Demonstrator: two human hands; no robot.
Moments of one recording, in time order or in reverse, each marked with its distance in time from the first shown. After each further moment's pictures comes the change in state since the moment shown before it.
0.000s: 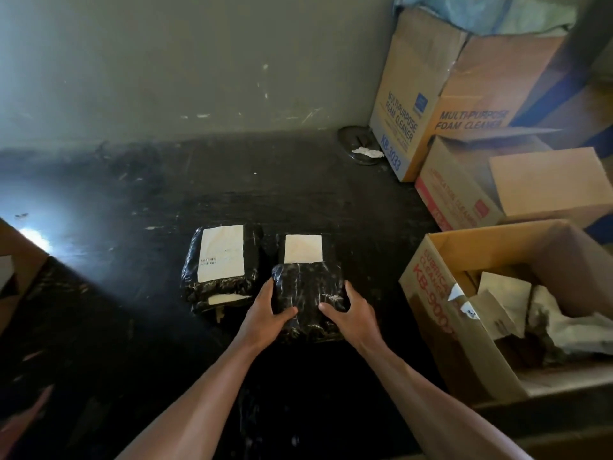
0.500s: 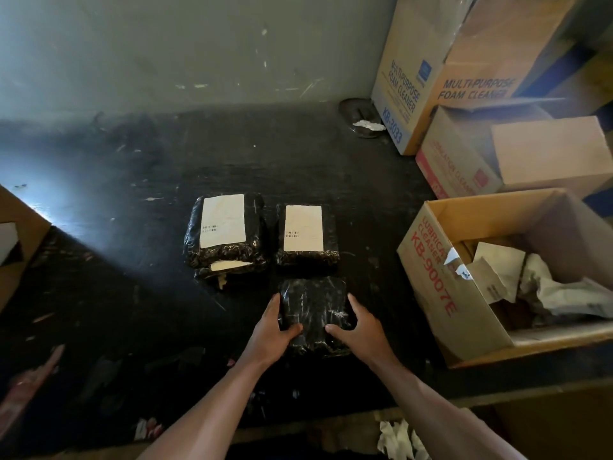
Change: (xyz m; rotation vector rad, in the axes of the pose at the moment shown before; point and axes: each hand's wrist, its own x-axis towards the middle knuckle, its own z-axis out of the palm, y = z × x) left_hand -0.065 -0.051 0.038 -0.014 -0.084 -0.098; right_hand -0.061 0.076 0.019 -0.035 -0.060 0.017
